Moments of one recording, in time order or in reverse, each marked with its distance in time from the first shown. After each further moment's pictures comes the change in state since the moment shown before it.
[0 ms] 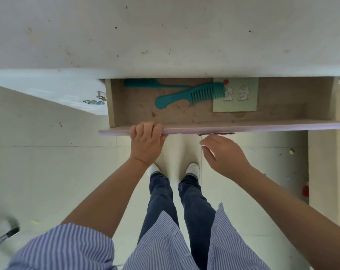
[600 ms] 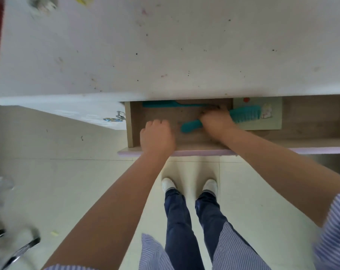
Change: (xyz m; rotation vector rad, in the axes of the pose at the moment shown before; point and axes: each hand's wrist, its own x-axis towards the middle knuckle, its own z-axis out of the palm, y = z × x) left_hand 0.071 -0.016 -0.018 -0.035 -0.631 -0.318; right_hand 0.148 0.016 0.026 -0.513 -0.379 0.054
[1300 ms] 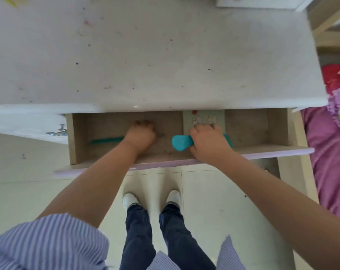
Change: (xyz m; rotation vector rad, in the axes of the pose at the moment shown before) left_hand 0.059 0.063 0.033 0.382 -0.189 0.530; right_hand -0.087 0.063 -0.003 0.169 0.077 0.117
